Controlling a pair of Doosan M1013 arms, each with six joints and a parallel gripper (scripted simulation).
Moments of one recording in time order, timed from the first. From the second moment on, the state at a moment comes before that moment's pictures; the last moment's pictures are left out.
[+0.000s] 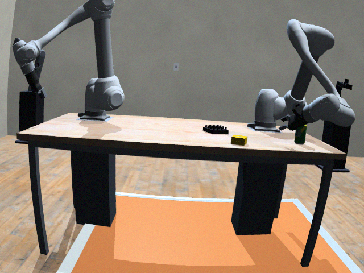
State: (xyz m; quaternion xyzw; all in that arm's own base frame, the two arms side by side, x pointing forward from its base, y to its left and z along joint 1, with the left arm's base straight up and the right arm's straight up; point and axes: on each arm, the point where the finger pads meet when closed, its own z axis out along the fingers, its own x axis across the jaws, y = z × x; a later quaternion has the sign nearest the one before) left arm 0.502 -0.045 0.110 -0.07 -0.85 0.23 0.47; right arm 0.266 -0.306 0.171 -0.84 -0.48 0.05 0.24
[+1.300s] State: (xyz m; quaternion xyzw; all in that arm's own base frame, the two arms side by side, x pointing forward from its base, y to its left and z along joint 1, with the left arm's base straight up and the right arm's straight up) left arm 0.502 -0.045 0.110 -0.07 -0.85 0.23 0.47; right arm 0.050 -0.325 0.158 -0.93 -0.06 0.00 0.37
